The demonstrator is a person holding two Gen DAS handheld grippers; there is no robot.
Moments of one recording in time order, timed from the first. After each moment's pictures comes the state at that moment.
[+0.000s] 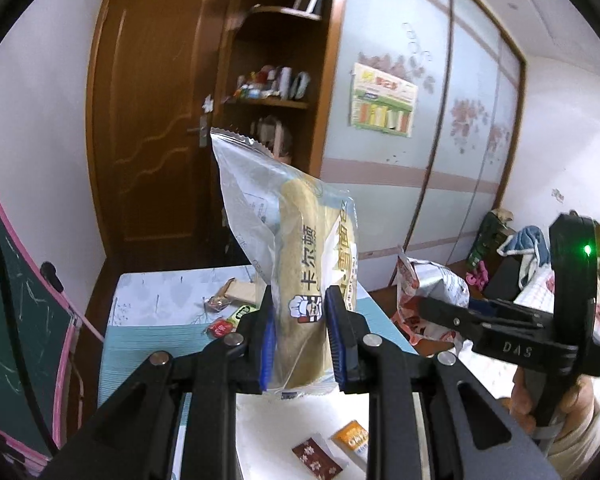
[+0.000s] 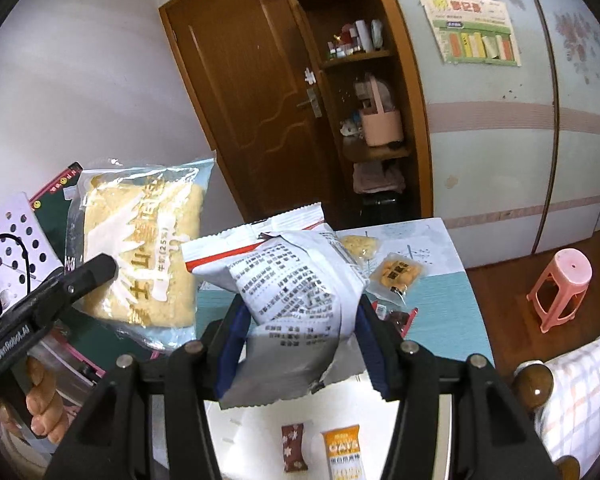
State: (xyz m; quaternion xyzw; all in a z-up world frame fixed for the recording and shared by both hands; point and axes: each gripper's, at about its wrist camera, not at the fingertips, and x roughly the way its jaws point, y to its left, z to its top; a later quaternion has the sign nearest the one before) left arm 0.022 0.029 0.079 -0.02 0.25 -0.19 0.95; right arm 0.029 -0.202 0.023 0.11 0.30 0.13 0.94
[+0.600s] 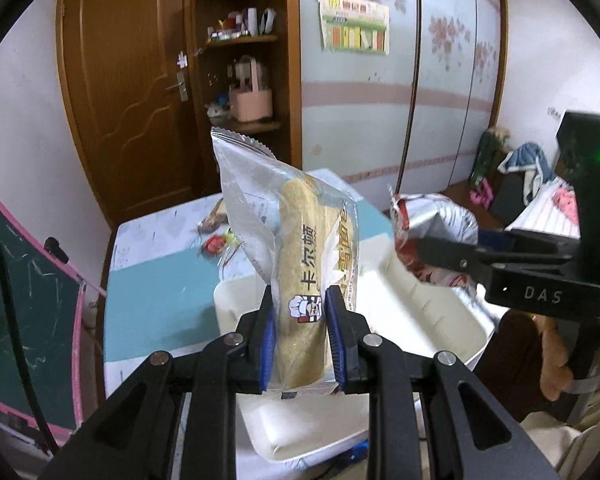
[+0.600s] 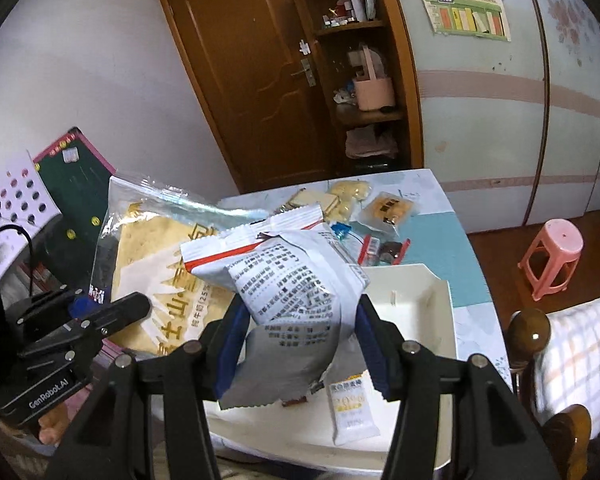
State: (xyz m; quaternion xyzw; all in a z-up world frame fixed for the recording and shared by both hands) left arm -0.042 -0.004 0.005 0.07 0.35 -0.19 0.91; right arm -0.024 -0.192 -0.028 0.10 0.35 0.12 0.93
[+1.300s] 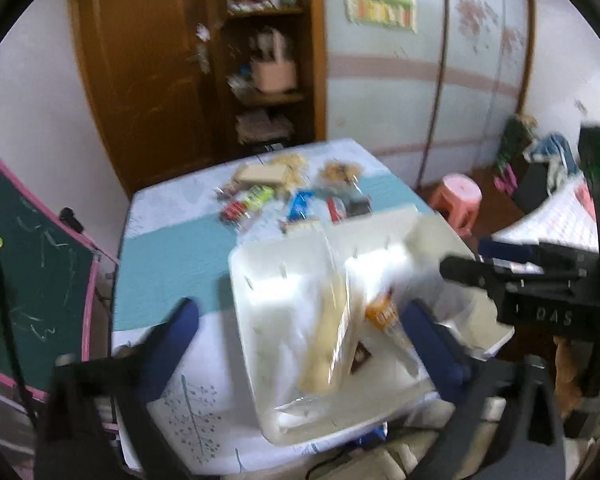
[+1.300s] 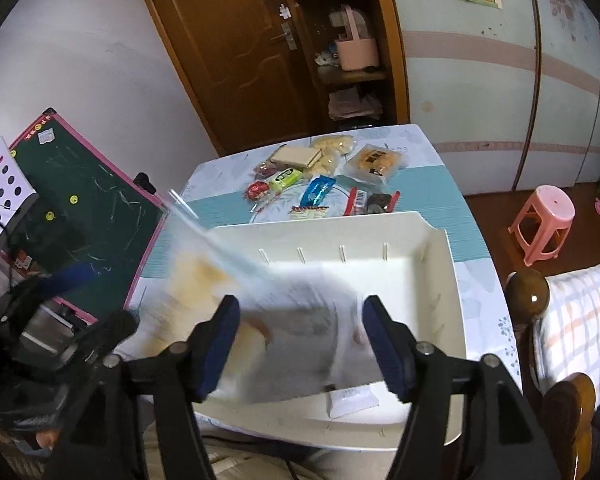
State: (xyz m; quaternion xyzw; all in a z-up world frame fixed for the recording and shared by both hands) left arm -0.035 -0.005 -0.015 0.07 0.38 -0.14 0.91; right arm -0.025 -0.185 -0.062 0.10 0.41 0.09 0.90
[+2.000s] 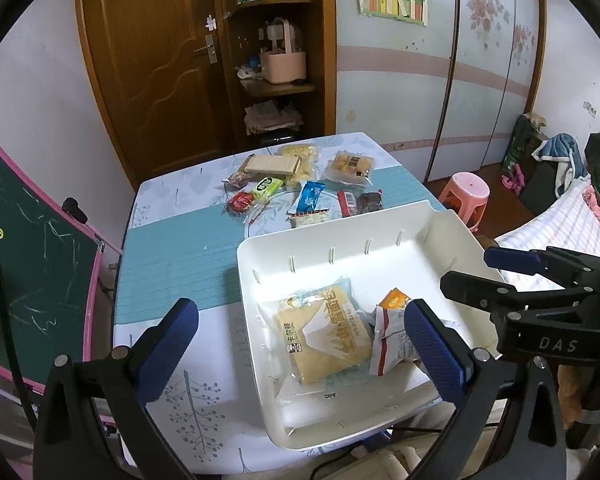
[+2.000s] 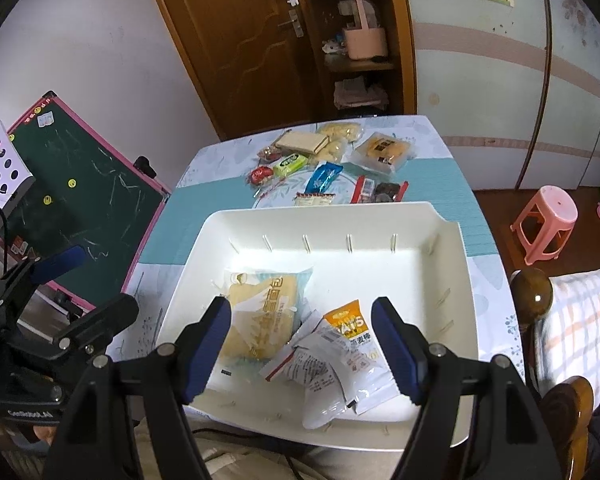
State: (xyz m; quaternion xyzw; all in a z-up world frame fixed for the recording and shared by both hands) left arm -0.019 -0.006 -0.032 0.07 0.41 -0.13 0.90; right arm -0.018 -0.173 -0.073 0.08 0.43 0.10 0.89
